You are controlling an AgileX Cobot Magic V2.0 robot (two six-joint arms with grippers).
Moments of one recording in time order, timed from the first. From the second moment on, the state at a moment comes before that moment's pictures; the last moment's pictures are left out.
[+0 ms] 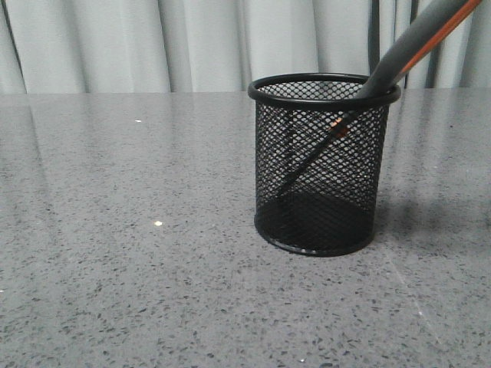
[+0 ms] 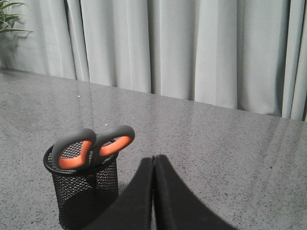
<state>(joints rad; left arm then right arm) -0.34 0.09 -0.25 -0.22 0.21 0.41 0.54 0.04 -0.36 -0.22 0.38 0.17</state>
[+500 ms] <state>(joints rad) -0.06 0.00 0.00 0.04 0.15 -0.03 0.54 0.04 -0.36 -0.22 0.38 0.17</state>
